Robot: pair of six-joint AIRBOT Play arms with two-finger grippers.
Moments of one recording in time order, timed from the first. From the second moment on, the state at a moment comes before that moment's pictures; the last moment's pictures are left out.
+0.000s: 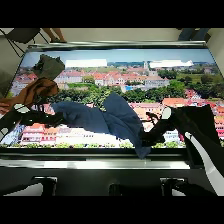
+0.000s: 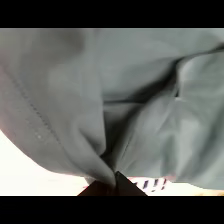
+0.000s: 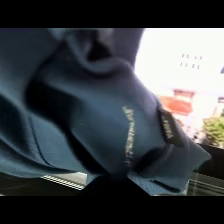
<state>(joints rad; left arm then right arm) 0.17 -1.36 0.90 0.91 -1.09 -1.32 0.16 -1.35 0.87 -1.16 1.35 1.55</state>
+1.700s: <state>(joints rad) 0.17 -0.54 1.21 1.26 -1.34 -1.49 0.16 -0.82 1.70 -1.86 1.82 1.70</state>
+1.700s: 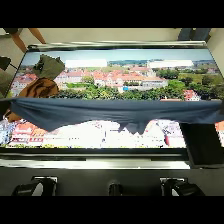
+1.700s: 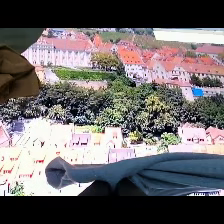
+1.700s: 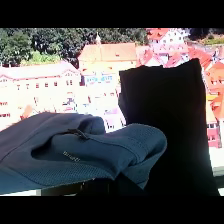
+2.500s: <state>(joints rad) 0.17 -0.59 0.92 1.33 -1.37 -1.52 0.16 -0.84 1.33 -1.77 1.72 1.77</state>
